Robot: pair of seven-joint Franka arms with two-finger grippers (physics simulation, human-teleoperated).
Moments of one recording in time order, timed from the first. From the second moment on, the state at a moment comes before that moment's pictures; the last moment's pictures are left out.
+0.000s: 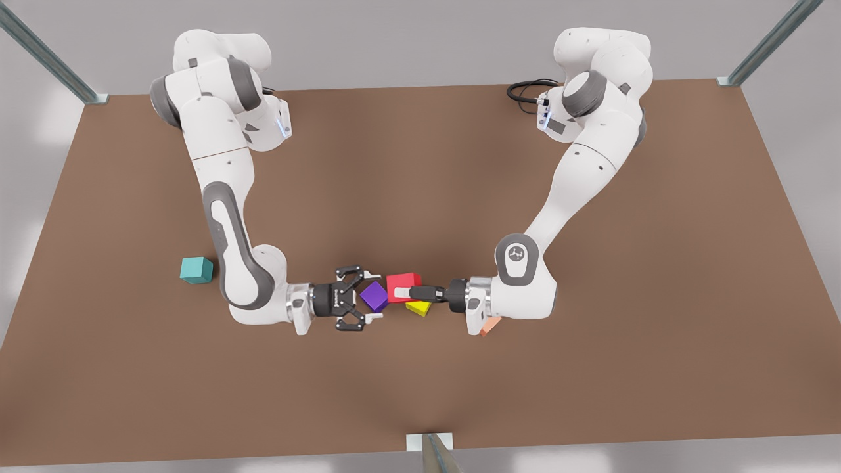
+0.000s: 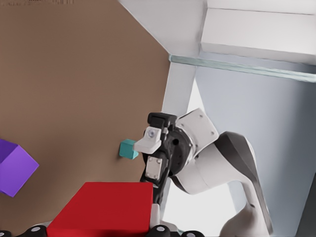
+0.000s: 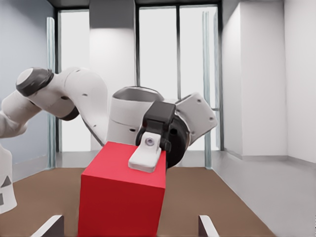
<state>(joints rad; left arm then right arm) -0.15 1.05 -0.64 -1.05 -0.92 2.21 0.04 0.30 0.77 -0.04 -1.48 1.75 1.73 -2.25</state>
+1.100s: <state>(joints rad) -0.20 1.08 -0.64 -1.01 -0.92 2.27 0.09 0.35 0.79 -0.03 -1.47 1.77 1.76 -2.33</state>
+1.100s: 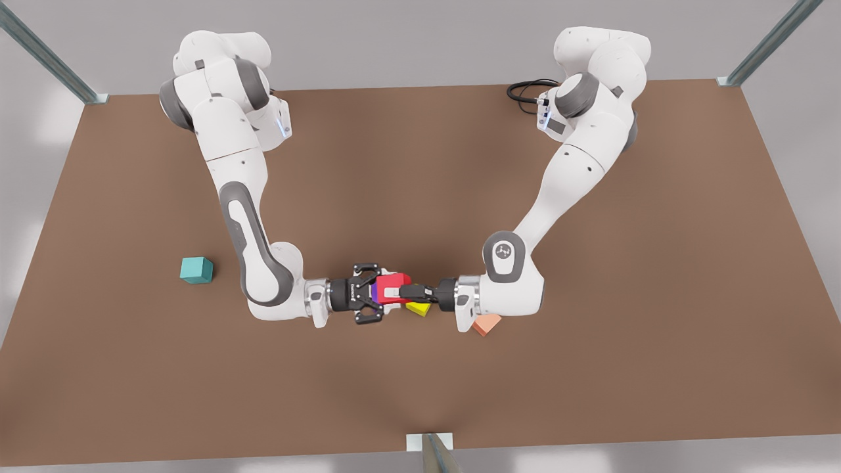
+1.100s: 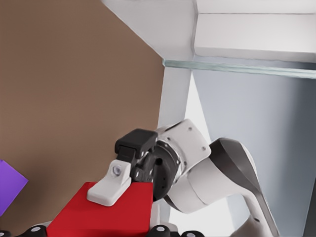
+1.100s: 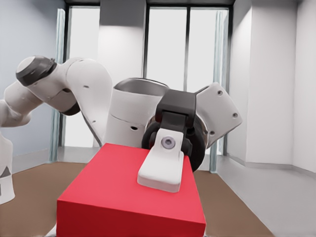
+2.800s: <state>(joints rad) -0.06 0.26 -0.08 -1.45 0.00 1.47 0.00 0.22 0.30 -0.42 -2.04 -0.07 2.19 -1.60</state>
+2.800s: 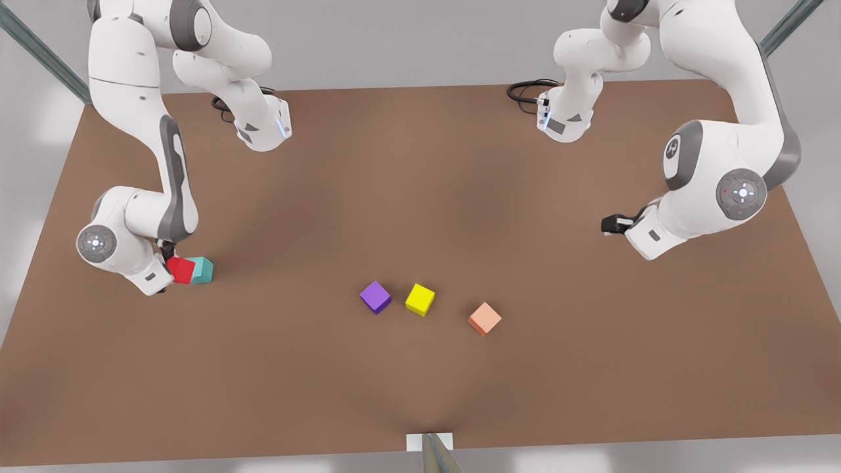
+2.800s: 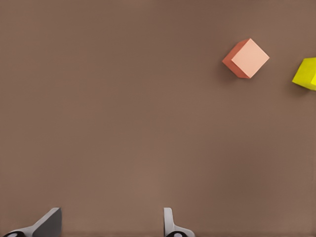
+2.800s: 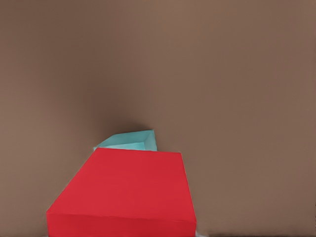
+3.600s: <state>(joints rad) -0.06 0.27 -0.08 -1.45 0.00 1.46 -0.02 0.20 0.31 -0.42 -2.20 -0.08 2.36 -1.38</state>
